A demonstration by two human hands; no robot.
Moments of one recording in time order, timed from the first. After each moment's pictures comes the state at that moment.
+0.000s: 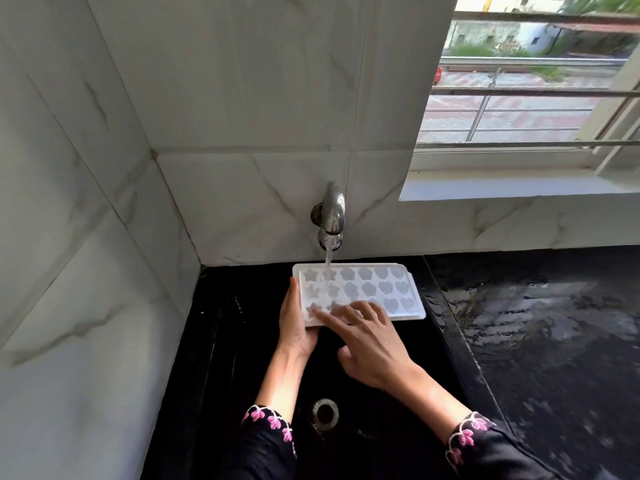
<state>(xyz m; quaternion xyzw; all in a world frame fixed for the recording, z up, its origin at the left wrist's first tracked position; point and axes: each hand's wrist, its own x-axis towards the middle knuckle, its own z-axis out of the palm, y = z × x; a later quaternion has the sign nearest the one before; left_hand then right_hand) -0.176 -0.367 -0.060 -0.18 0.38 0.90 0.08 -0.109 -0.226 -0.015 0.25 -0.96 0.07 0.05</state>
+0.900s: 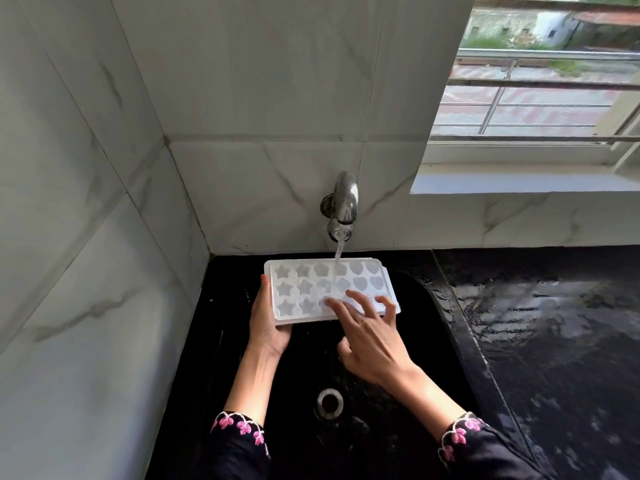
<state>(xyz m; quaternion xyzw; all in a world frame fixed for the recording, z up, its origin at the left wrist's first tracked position) -0.158 -0.424 -0.061 -0.20 0.40 0.89 0.04 -0.106 -0.241 -0.028 0.22 -0.97 0.09 0.05</state>
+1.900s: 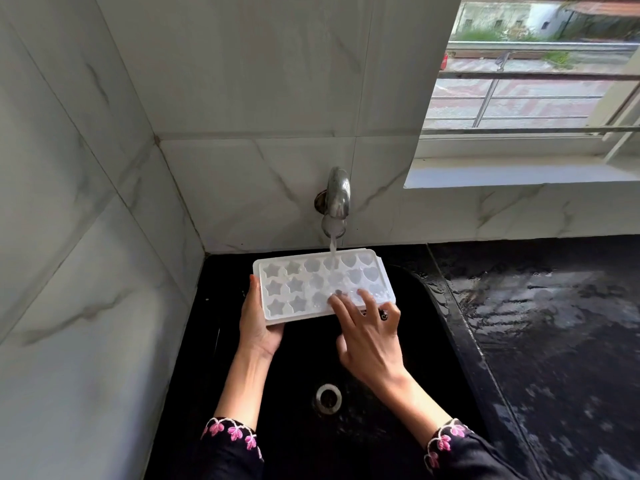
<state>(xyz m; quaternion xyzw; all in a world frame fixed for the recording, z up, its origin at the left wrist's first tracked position) -0.147 -0.430 -0.051 -0.20 0.39 0.90 0.03 -0.092 -0.246 -0.034 0.17 -0.98 0.02 0.11</state>
